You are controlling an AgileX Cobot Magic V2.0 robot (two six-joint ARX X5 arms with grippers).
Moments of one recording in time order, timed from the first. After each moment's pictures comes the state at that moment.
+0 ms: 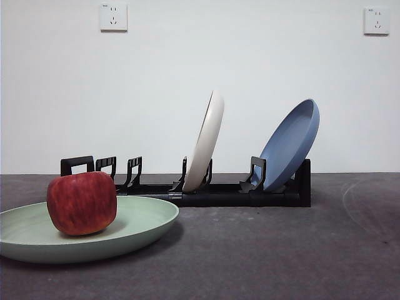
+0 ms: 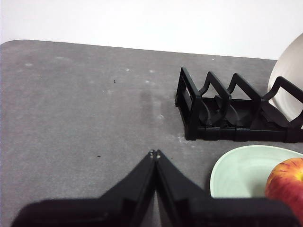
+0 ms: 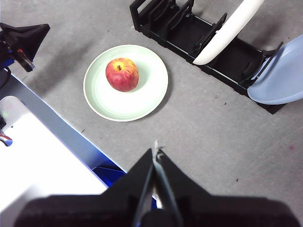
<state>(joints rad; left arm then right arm) -0.03 0.01 0.02 -0.17 -0.02 -0.12 0.95 1.17 1.71 -1.36 0.11 0.19</state>
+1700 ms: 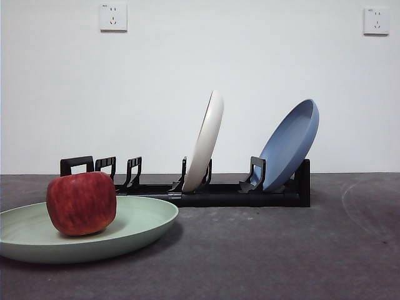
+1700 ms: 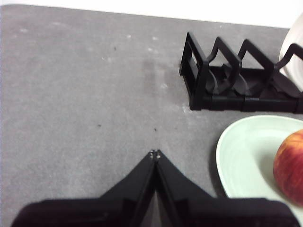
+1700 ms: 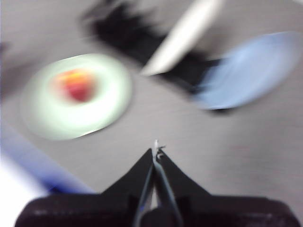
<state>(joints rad) -0.03 0.14 0.02 -0.17 -0.02 -0.12 0.95 1.18 1.70 -1.33 0.40 0.19</state>
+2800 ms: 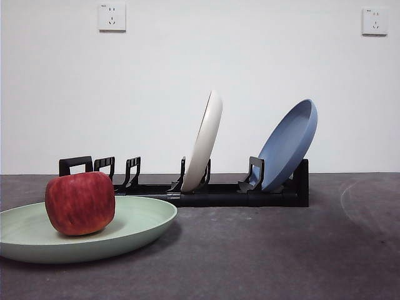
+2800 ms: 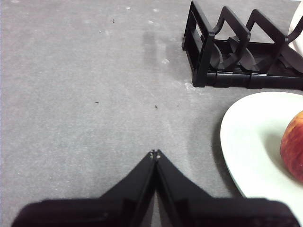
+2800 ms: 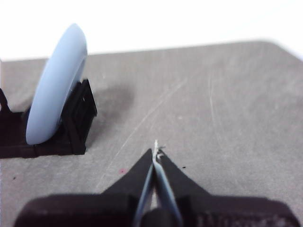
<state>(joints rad) -0.03 0.24 0.02 -0.16 -0.02 -0.12 -0.05 0.31 0.11 0.05 -0.06 0.02</state>
